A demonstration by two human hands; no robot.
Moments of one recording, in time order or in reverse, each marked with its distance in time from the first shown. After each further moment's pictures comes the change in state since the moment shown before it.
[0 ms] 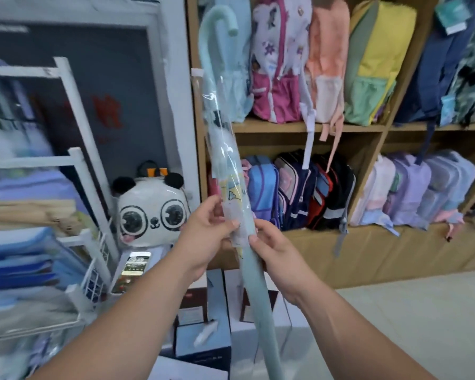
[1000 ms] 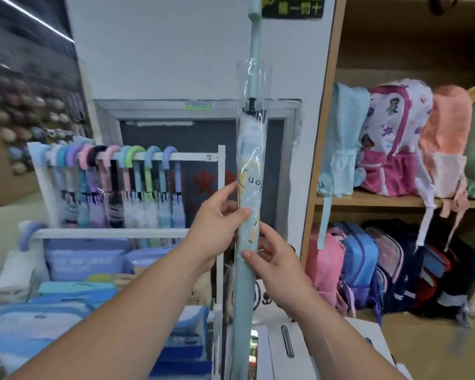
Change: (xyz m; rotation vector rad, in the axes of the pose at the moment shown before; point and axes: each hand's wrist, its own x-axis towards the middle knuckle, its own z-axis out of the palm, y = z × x) left_hand 0.044 0.165 -0.312 0.201 0.139 0.264; right_hand 0.149 -0.092 0.321 -0.134 -0.101 -0.341
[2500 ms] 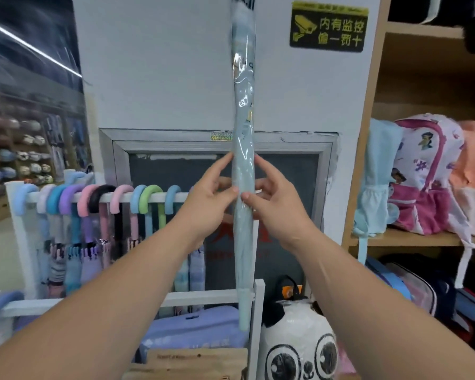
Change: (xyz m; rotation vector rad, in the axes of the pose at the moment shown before) left_hand 0.155 0.018 -0.138 -0.025 -0.098 0.220; right_hand 0.233 -0.058 0.069 -0.127 0.133 -0.241
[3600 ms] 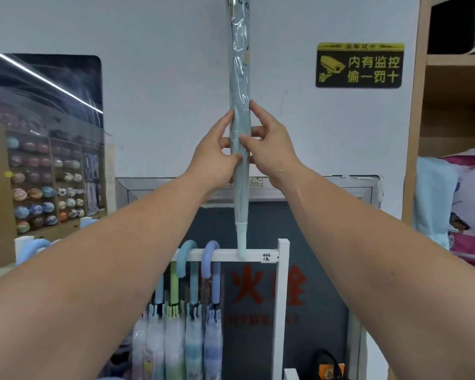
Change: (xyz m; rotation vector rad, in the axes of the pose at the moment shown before) left_hand 0.170 0.062 -0.051 0.294 0.187 0.229; right_hand 0.227 -0.048 0.019 -0.013 0.071 -0.244
